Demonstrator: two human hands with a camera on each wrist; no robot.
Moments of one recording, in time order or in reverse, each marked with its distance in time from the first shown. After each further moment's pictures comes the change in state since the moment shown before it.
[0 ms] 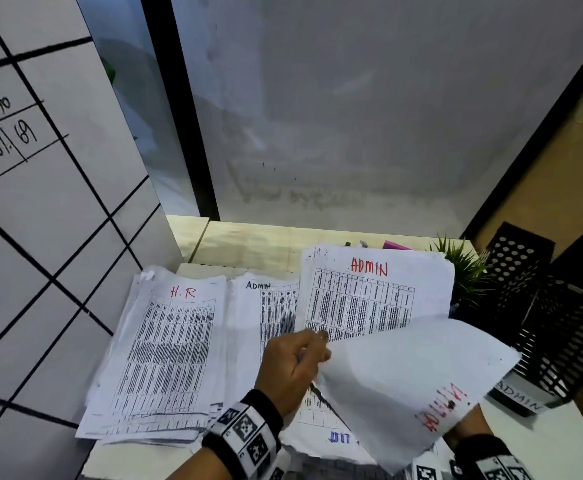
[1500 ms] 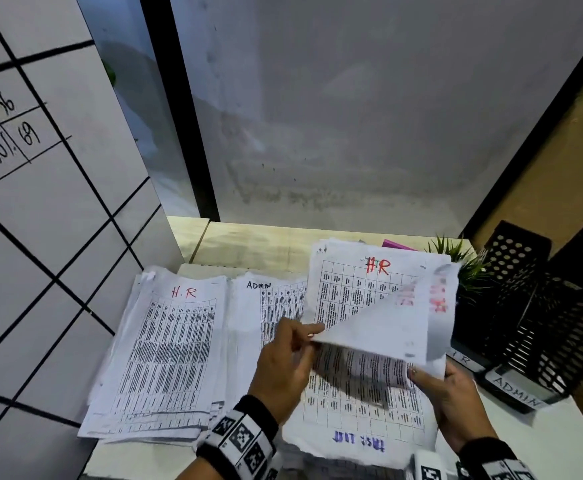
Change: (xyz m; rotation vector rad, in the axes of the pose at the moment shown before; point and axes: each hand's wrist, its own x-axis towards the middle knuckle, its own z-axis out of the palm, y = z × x) left_hand -0.009 0.003 -0.010 0.160 0.010 0.121; right_hand -0.004 0.000 0.082 -0.660 0.522 0.108
